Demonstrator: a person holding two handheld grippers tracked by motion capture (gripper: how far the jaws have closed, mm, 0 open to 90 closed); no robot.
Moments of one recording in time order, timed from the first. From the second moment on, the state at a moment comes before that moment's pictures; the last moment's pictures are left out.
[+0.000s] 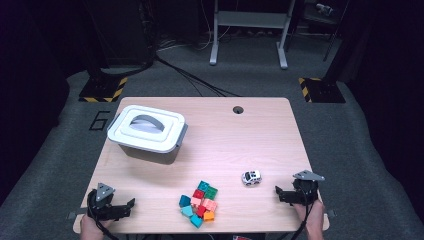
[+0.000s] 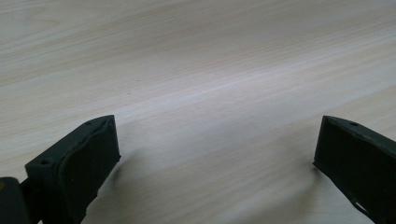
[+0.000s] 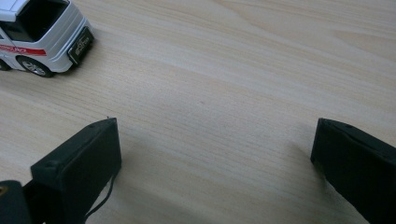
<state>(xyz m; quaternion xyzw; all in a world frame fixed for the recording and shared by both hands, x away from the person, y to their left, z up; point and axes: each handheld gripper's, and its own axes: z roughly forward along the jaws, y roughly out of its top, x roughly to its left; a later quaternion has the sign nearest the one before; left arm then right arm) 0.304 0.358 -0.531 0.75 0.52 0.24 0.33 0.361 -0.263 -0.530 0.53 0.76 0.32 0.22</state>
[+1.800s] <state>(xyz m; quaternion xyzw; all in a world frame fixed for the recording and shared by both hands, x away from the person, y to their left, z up) 0.282 0.178 -0.523 0.84 0.33 0.13 0.40 0.360 -0.264 -0.529 0.53 0.75 0.32 0.23</state>
